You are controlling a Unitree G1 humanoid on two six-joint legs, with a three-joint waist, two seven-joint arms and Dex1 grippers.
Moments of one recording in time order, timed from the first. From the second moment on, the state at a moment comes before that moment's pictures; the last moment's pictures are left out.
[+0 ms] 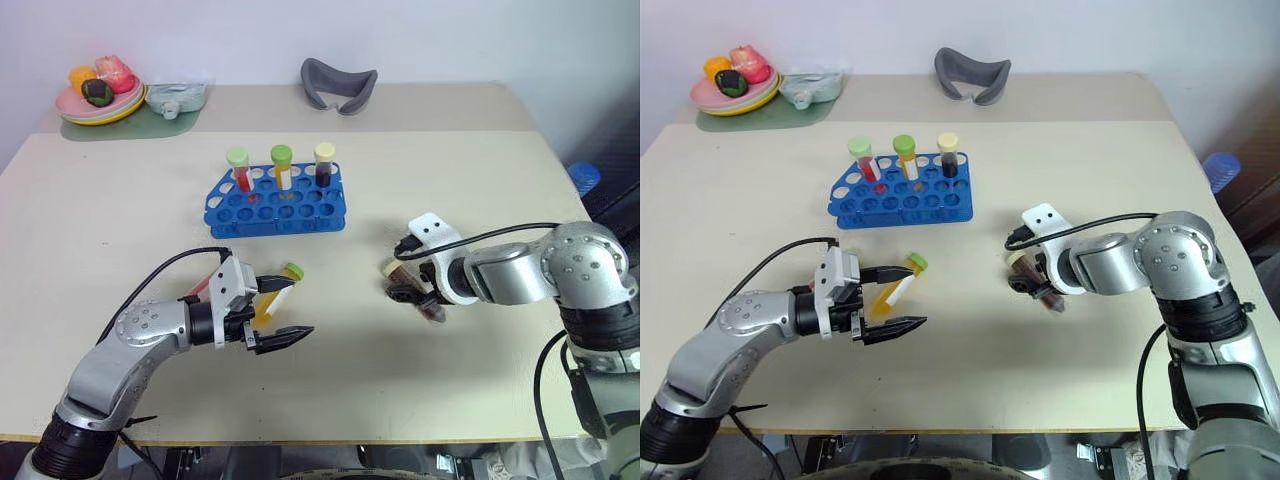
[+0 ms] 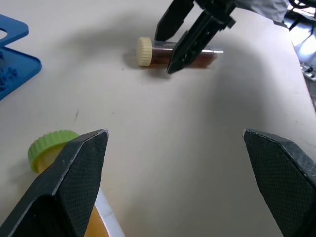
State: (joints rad) left arm -0.04 0.67 -0.06 -0.49 -0.53 0.49 -0.91; right arm -0.70 -0.76 0.17 -0.19 1.53 1.61 -0.56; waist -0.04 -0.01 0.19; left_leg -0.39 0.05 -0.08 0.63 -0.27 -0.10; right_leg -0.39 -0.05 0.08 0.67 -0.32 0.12
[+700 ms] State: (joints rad) left arm -0.02 0.65 -0.06 -0.49 -0.51 0.48 -0.86; right arm -0.87 -0.89 0.56 -0.11 1.97 1.35 -0.95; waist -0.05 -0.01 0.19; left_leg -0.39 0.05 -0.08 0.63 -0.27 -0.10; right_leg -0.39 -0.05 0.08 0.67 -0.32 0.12
